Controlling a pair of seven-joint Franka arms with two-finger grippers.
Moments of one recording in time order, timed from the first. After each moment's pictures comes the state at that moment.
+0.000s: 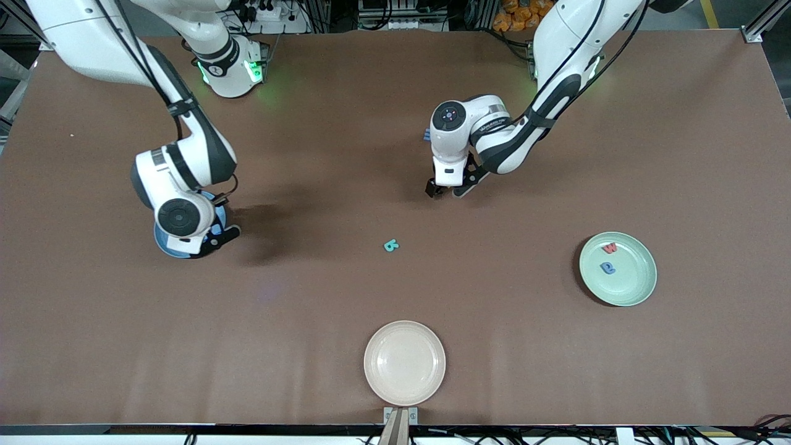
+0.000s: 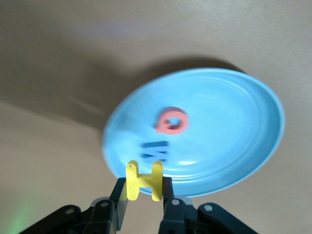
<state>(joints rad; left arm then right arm) -0.27 0.57 -0.55 -2.17 0.59 2.49 -1.94 -0.14 0.43 0.28 -1.99 -0.44 1.90 -0.25</state>
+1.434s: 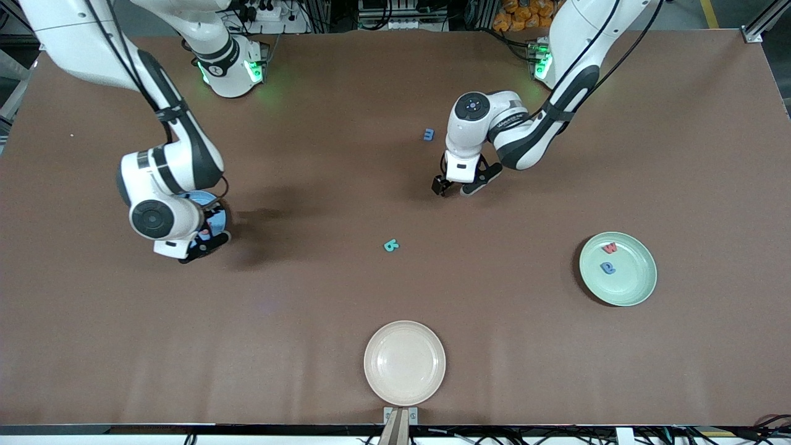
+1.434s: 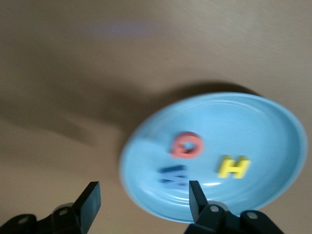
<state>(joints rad) -0.20 0.49 -0.55 -2.28 0.62 2.67 -1.88 -0.02 0.42 0.21 -1.99 -0.24 1.99 -0.08</state>
